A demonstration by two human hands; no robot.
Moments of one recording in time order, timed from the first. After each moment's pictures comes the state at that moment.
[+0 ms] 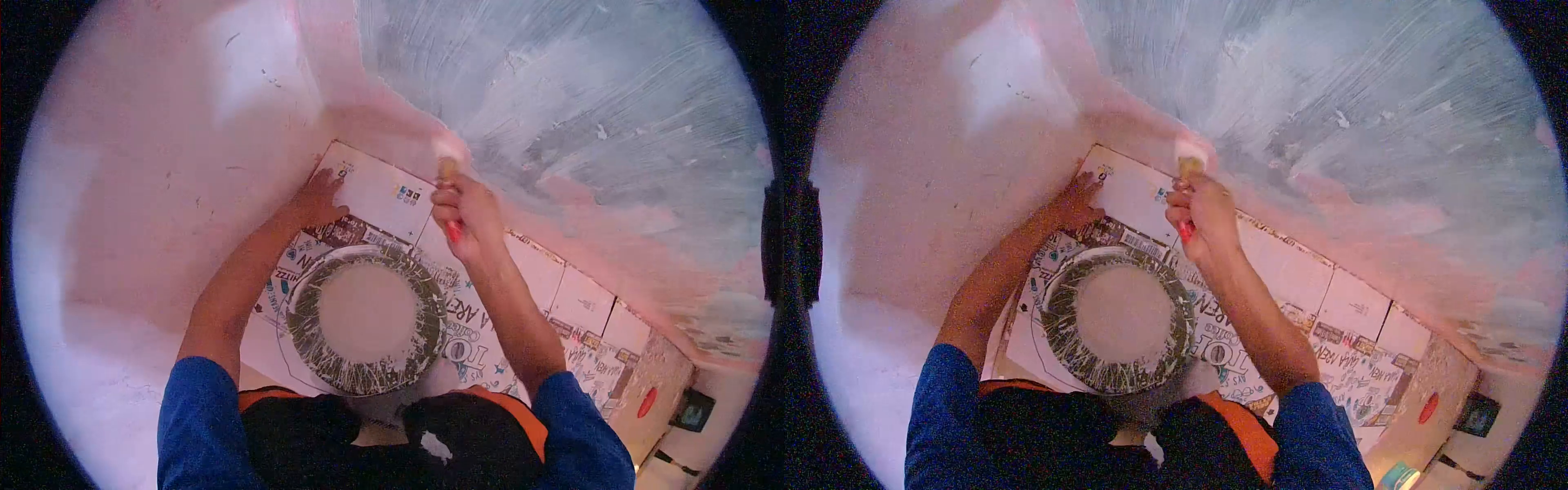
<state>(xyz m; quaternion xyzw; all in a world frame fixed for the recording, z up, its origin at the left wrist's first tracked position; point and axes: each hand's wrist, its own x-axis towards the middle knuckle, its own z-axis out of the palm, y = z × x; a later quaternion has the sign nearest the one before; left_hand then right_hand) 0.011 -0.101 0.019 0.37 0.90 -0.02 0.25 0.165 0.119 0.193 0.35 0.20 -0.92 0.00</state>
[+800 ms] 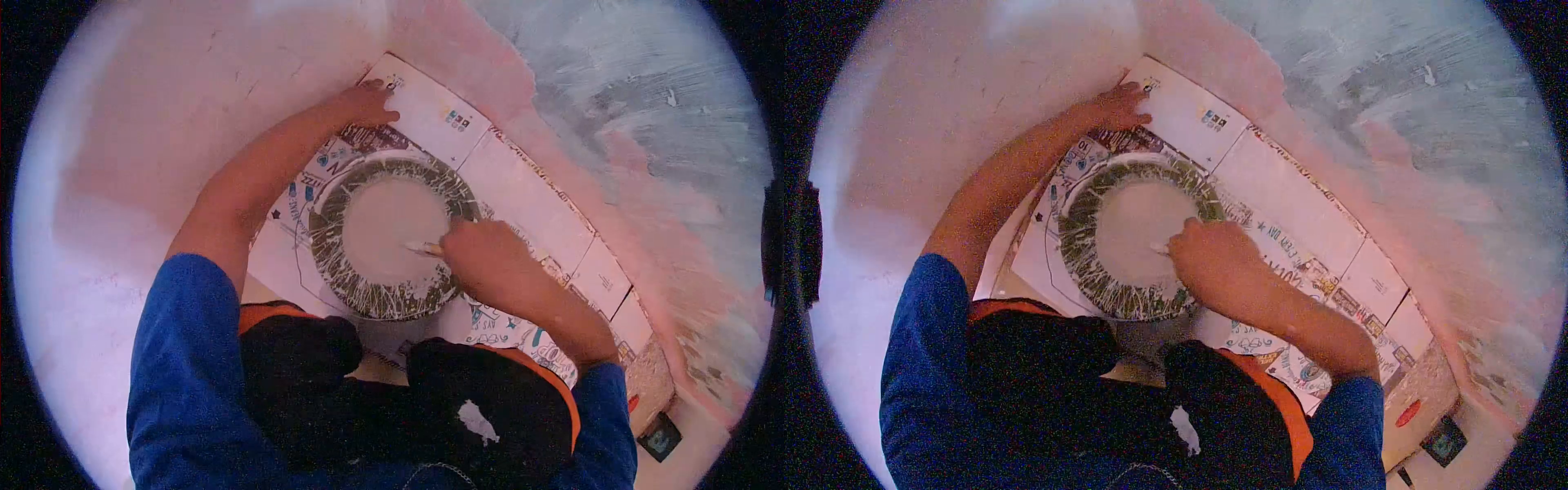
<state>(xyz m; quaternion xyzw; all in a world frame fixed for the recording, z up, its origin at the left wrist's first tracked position) 0.000 -0.093 0.011 0.38 0.89 0.03 0.24 0.262 0.070 0.220 -0.23 0.93 -0.11 0.27</state>
